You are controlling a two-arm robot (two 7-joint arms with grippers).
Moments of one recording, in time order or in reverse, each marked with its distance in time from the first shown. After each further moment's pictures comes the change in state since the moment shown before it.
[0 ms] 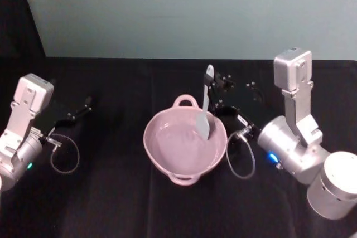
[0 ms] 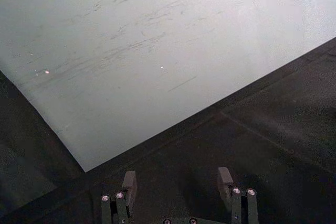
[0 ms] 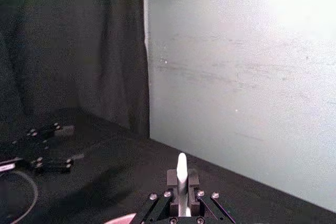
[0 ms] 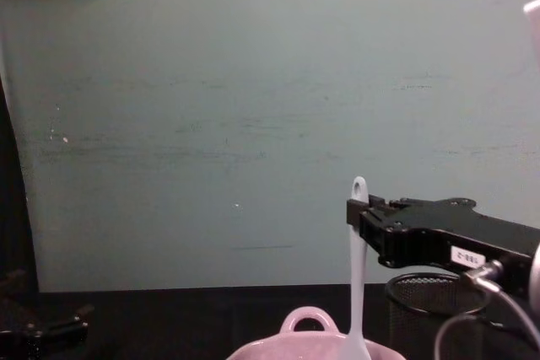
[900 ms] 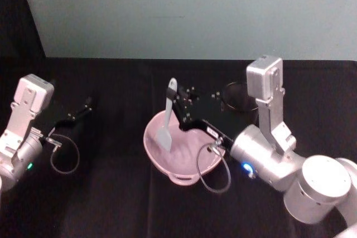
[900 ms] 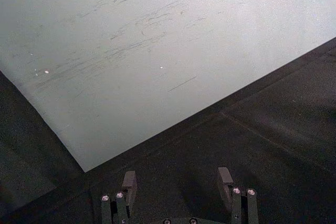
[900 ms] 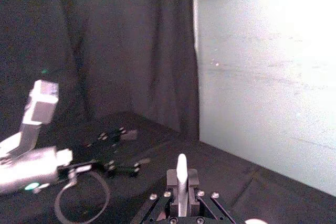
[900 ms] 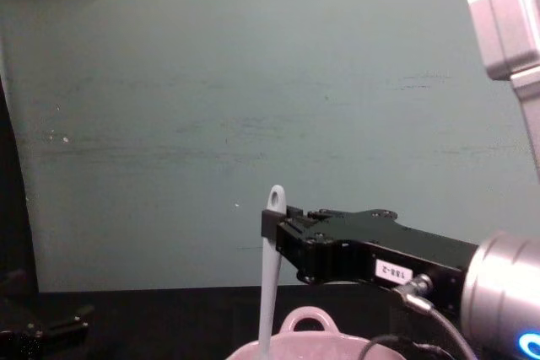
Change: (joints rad) left arm 0.000 0.000 0.000 0.000 0.000 0.000 0.000; right arm 0.029 -0.004 -0.108 0.002 0.082 -0.003 0.066
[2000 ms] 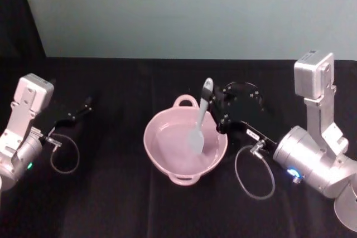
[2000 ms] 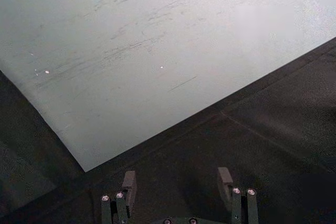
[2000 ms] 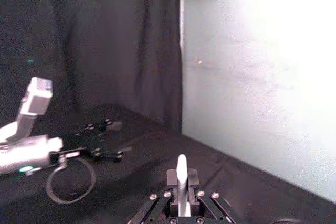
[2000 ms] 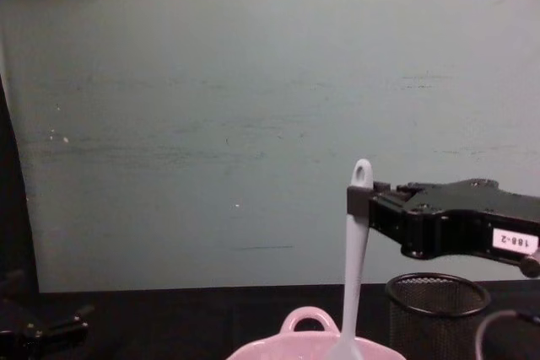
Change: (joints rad) left arm 0.000 0.000 0.000 0.000 0.000 0.000 0.000; right arm -0.099 0.147 0.099 -0.191 0.042 0.080 -0.012
